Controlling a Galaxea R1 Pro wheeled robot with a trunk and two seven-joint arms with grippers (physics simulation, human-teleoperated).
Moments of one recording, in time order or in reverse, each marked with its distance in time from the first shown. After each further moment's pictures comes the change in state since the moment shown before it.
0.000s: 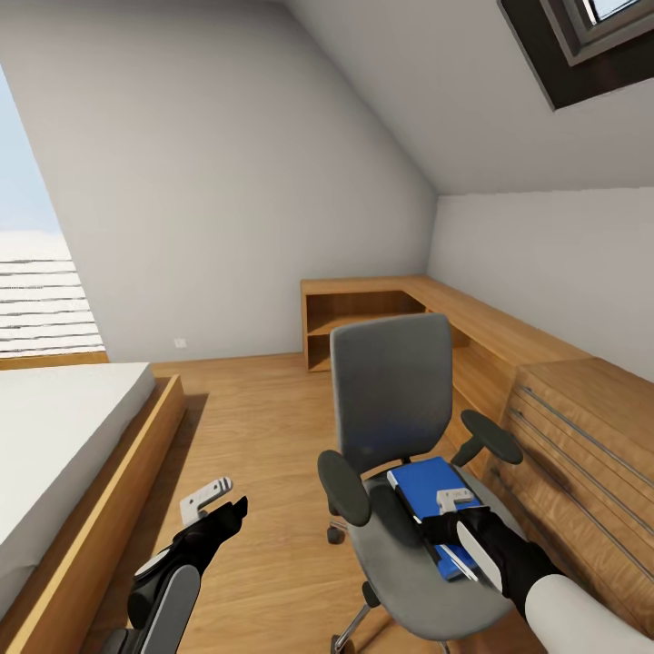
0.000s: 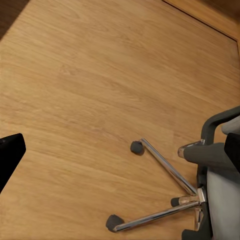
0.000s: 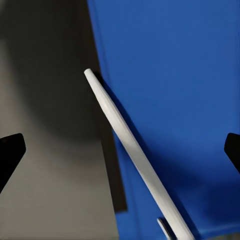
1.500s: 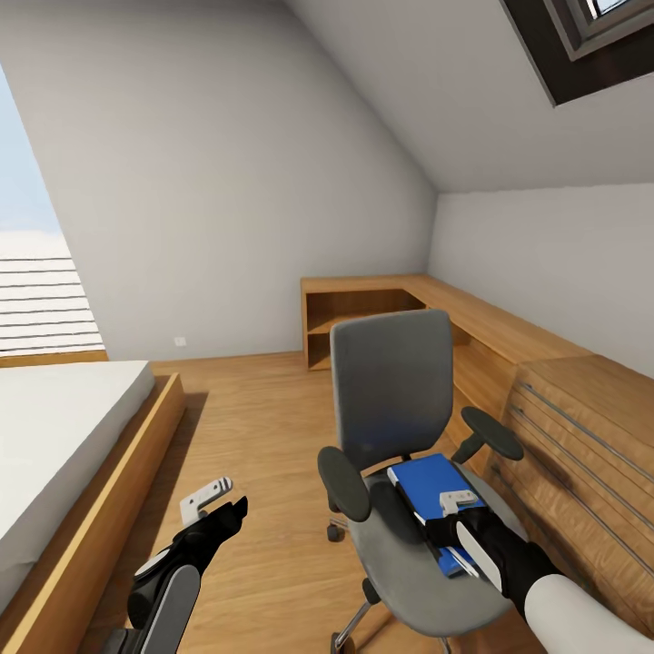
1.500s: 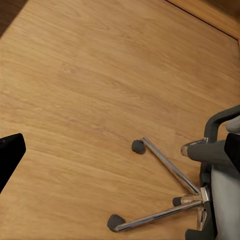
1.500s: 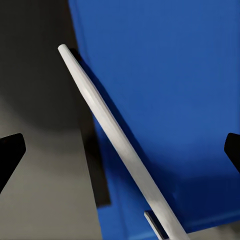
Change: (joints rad) left arm 0.000 0.000 0.000 0.000 0.000 0.000 0.000; right arm -0.001 0.002 -0.001 0.002 0.004 0.032 -0.048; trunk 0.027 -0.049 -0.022
